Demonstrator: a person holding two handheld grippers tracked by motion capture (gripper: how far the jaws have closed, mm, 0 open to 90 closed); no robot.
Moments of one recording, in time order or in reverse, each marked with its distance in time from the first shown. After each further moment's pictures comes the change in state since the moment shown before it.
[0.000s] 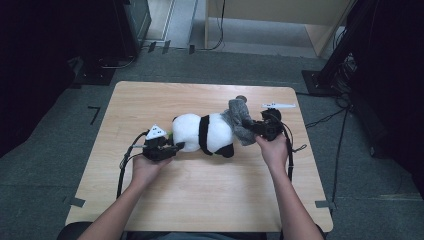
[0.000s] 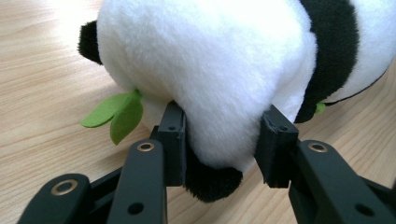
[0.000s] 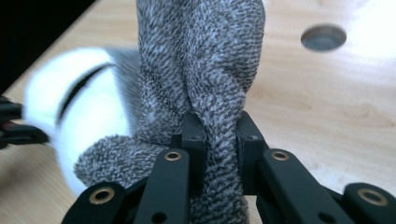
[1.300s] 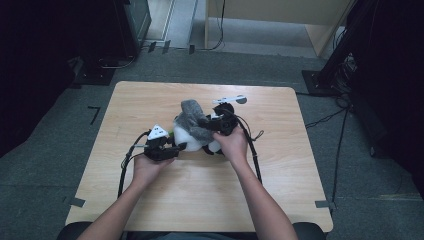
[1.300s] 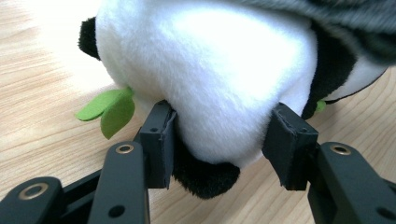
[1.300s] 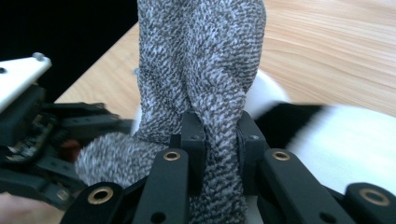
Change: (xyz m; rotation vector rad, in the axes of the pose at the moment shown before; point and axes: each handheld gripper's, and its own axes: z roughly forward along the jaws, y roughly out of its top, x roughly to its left) left arm -0.001 0.001 0.004 0.003 0.005 0.016; right arm 0.090 0.022 0.080 0.103 0.185 -0.094
